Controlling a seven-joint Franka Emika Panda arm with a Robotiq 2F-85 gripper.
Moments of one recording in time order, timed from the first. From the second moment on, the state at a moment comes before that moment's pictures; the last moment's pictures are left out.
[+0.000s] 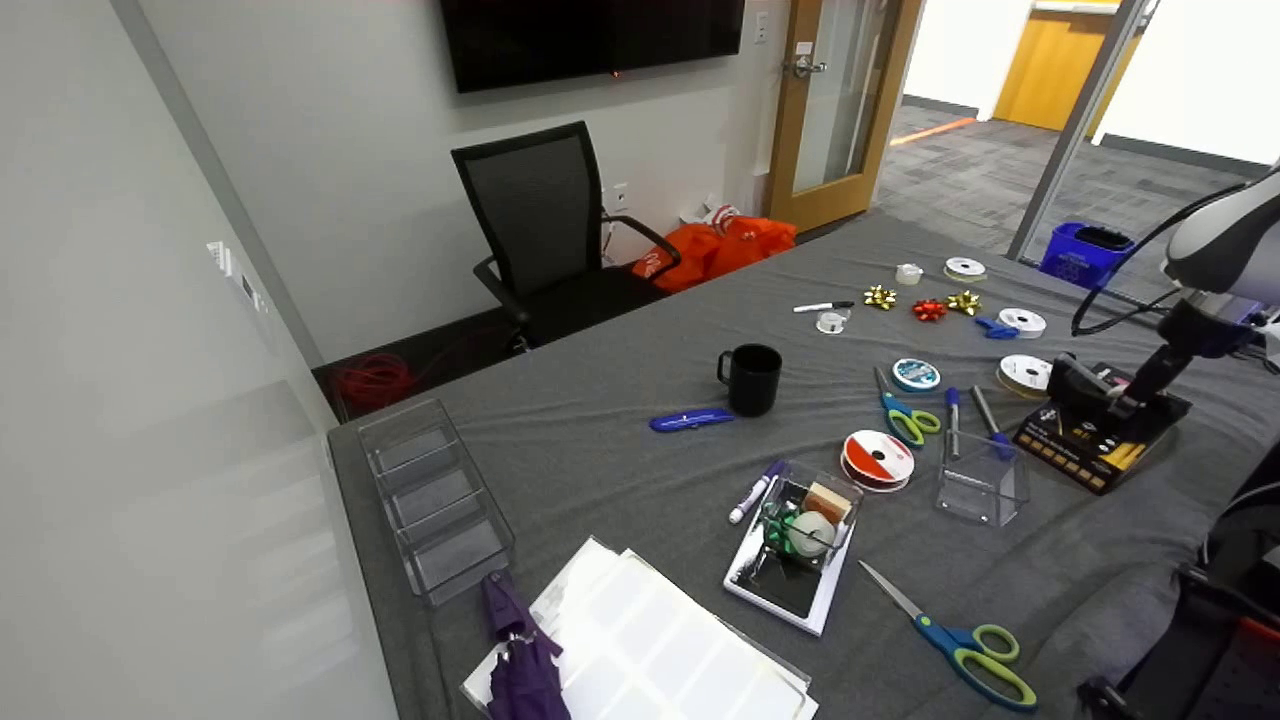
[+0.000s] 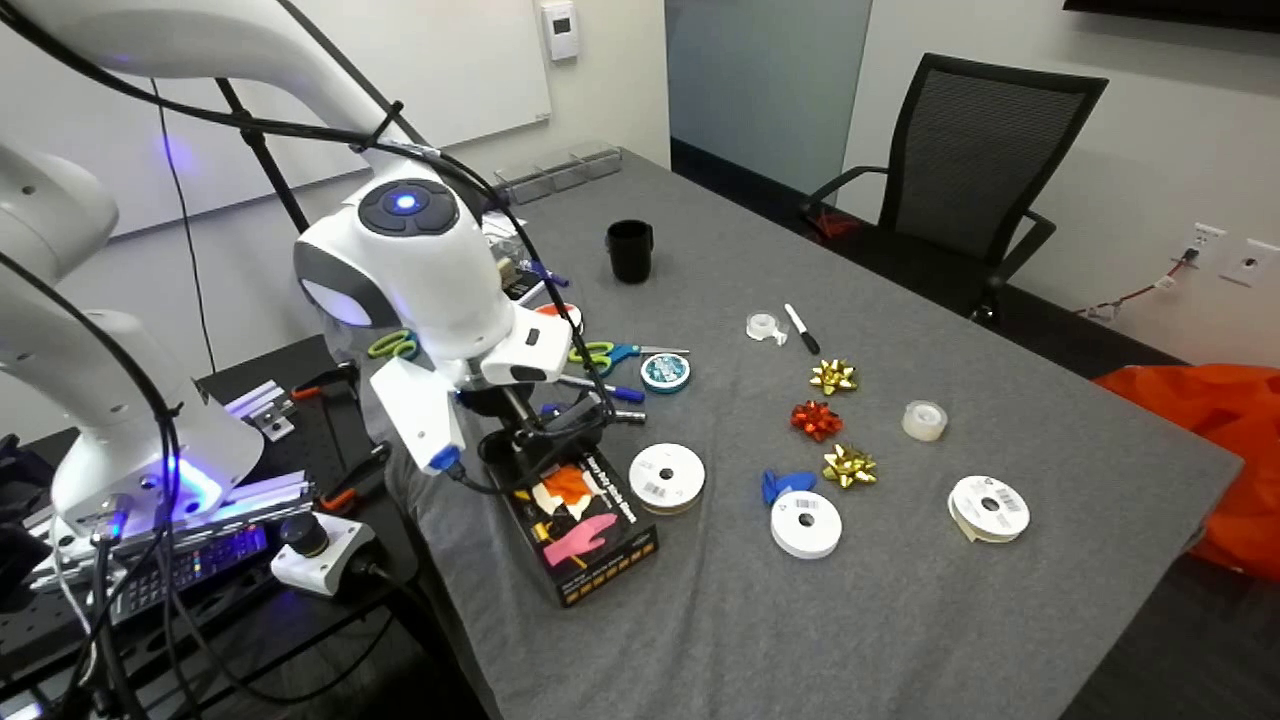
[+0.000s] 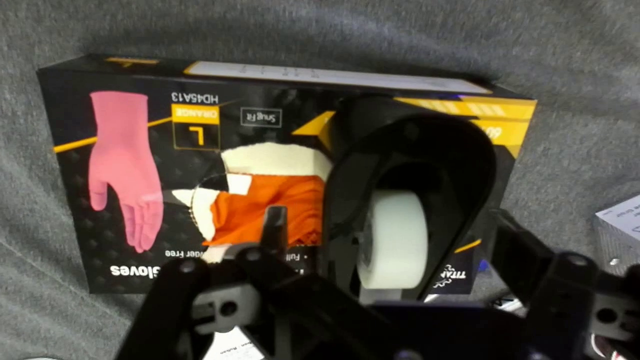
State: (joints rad) arm -0.51 0.17 -0.17 -2.56 0.38 2.74 -1.09
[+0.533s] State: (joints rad) arm -0.45 0.05 -0.22 -2.58 0.30 2.68 -1.01
